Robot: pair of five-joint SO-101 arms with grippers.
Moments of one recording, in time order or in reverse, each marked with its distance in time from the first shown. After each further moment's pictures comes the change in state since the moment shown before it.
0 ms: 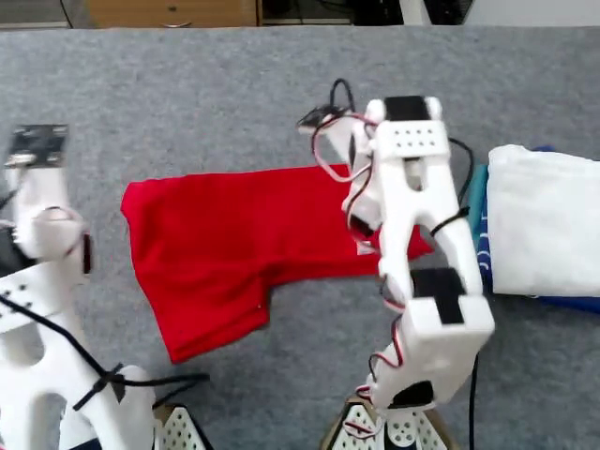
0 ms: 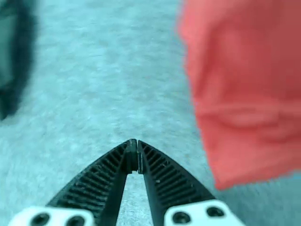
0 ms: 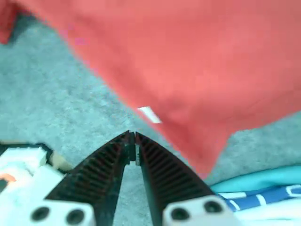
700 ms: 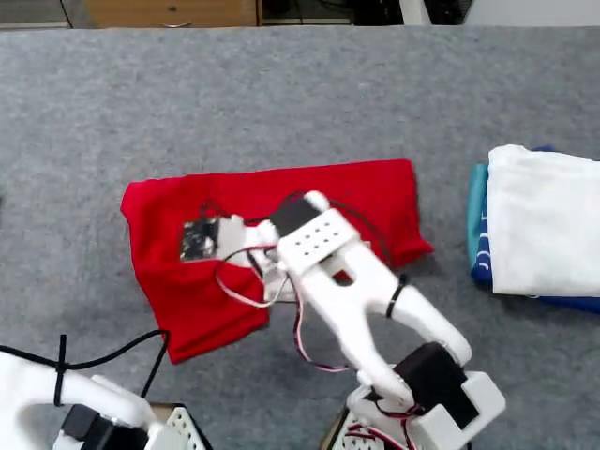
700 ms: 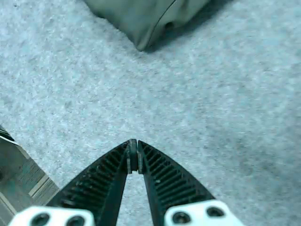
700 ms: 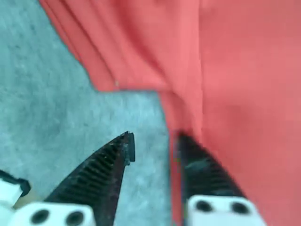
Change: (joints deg) left arm -40.7 0.0 12.1 -18.9 -6.7; right arm -31.5 -22.0 36.2 -27.8 6.2
